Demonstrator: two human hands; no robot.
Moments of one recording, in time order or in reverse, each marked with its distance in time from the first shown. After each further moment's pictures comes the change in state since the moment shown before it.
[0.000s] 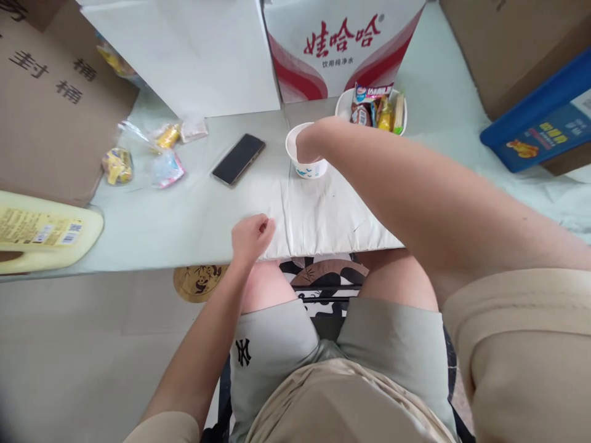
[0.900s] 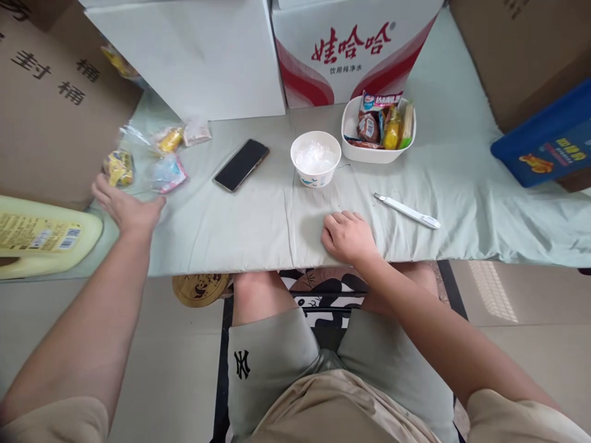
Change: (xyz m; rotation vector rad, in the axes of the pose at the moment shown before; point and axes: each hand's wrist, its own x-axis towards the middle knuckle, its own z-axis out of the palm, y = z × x) left_hand 0.084 -0.179 -0.120 0.044 0.515 -0.474; right_hand -0.220 -0.016 0.061 -0.204 0.062 -0.102
